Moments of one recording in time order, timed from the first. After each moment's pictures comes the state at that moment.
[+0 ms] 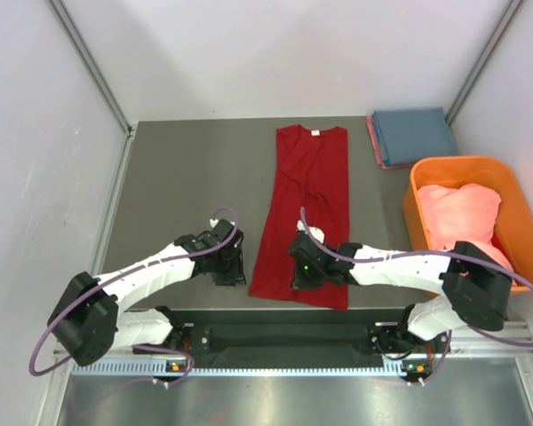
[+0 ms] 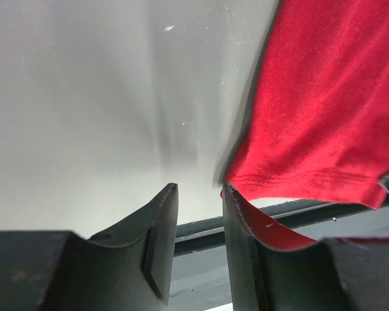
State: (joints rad) left arm -0.71 1.21 0.64 -0.61 0.05 -0.78; right arm 1.09 1.44 0.77 -0.37 0.08 1.01
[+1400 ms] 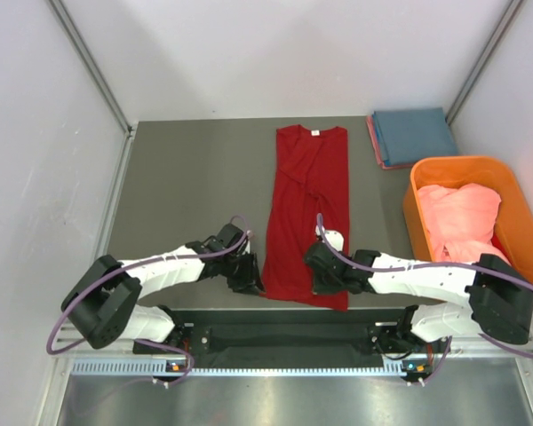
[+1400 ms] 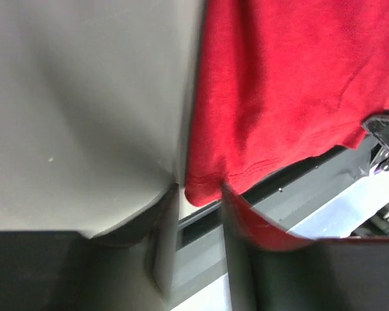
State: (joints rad) left arm -0.71 1.34 0.54 -0.29 0.37 -0.82; right arm 1.09 1.28 0.66 -0.49 0.22 1.00
